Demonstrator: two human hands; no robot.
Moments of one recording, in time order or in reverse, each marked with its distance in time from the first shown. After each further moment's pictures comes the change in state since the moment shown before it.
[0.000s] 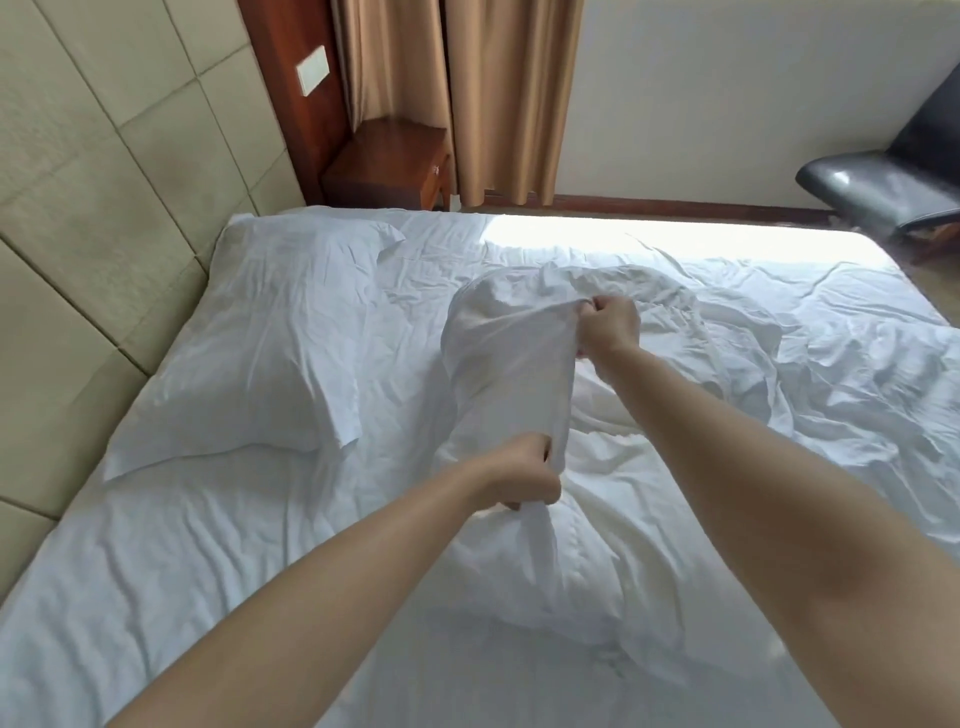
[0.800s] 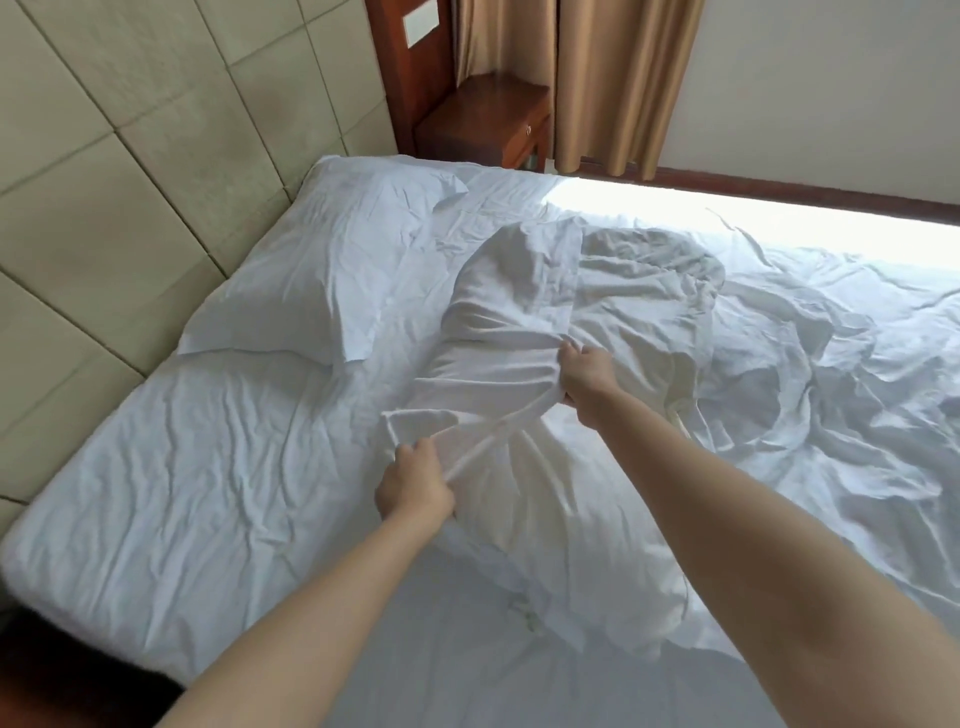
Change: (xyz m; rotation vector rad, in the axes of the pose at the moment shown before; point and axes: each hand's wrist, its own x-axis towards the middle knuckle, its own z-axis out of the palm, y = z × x) left_hand 0.013 -0.017 0.143 0.294 0.714 -0.713; right_hand 0.002 0.125 -0.047 0.219 -0.530 0.222
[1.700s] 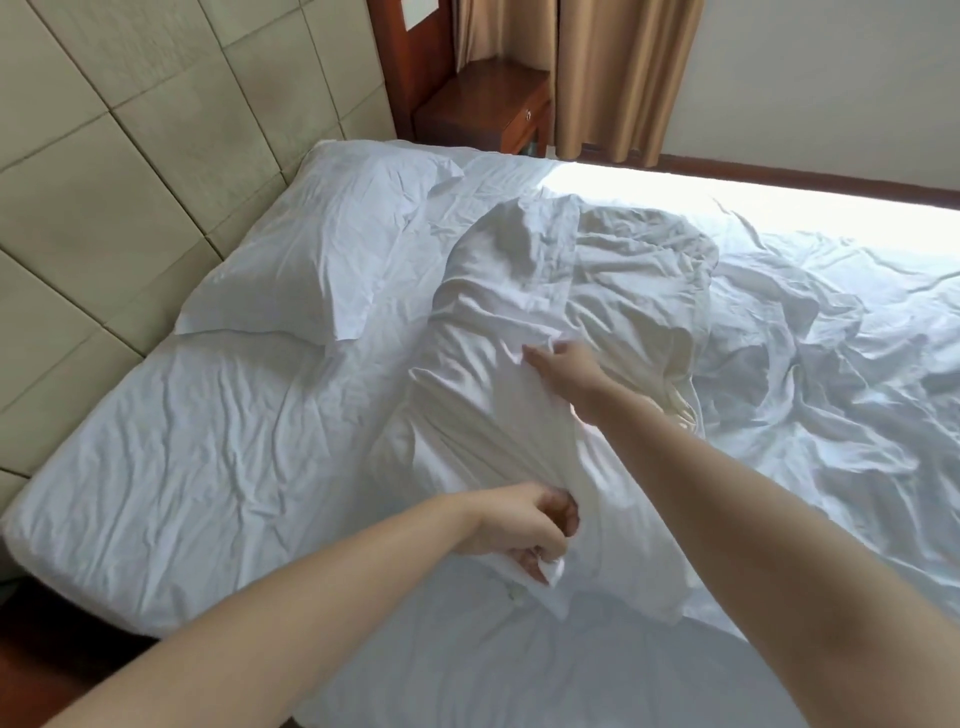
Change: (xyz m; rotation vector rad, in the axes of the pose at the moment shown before) left_hand -0.073 0.065 0.024 -0.646 -0.988 0.424; right_hand -0.031 0.012 -0.030 -0.245 -0.189 -0.130
